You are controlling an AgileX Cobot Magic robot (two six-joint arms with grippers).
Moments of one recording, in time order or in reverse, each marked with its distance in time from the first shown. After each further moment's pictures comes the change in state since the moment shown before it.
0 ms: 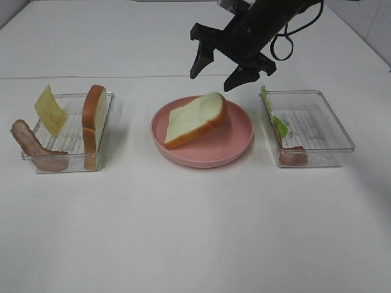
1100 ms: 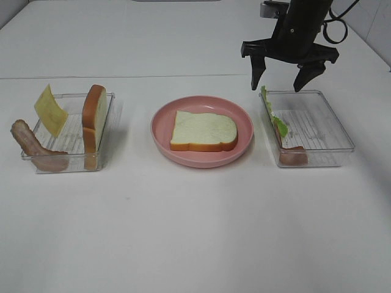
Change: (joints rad) left arm 0.000 0.000 0.000 0.000 0.000 0.000; right arm -0.077 0.045 -0.100 -0.427 0.198 0.173
